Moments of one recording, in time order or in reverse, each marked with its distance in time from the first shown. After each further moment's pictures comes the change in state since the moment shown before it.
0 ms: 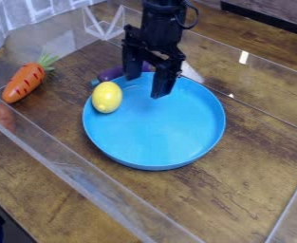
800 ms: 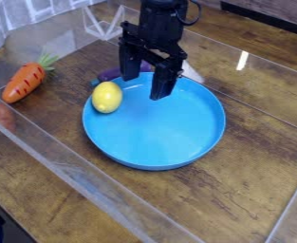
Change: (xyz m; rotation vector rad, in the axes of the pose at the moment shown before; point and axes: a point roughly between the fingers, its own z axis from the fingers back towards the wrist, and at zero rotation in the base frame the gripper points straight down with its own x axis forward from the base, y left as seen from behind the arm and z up) arm -0.016 -0.014 0.010 -0.003 0.006 0.003
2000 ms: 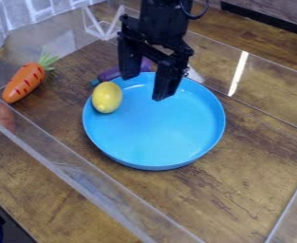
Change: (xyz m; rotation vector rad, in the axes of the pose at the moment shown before) arm -0.017 -0.019 0.018 0.007 -0.012 0.011
